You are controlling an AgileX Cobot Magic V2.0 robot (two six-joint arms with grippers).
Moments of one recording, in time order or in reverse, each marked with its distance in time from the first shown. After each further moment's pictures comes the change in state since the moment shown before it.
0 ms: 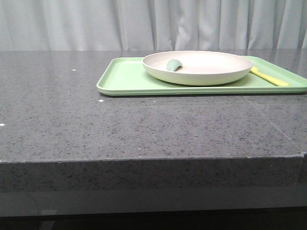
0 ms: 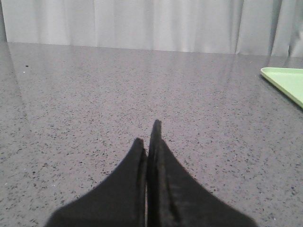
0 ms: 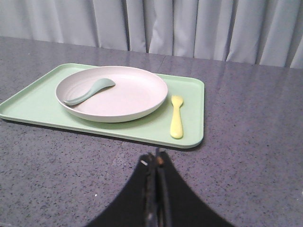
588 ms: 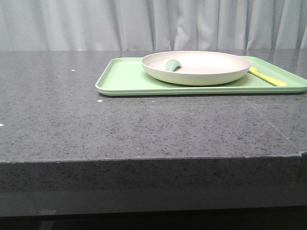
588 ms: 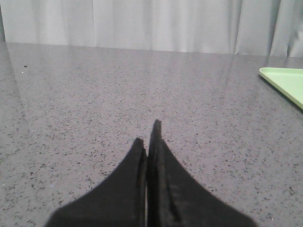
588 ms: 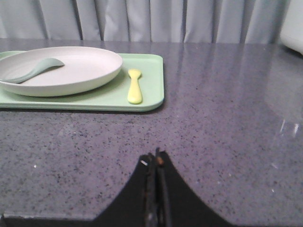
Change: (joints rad) left arm 0.000 0.000 0.000 0.000 0.000 -0.002; right arm -0.143 -0.156 0.369 0.034 -0.256 0.000
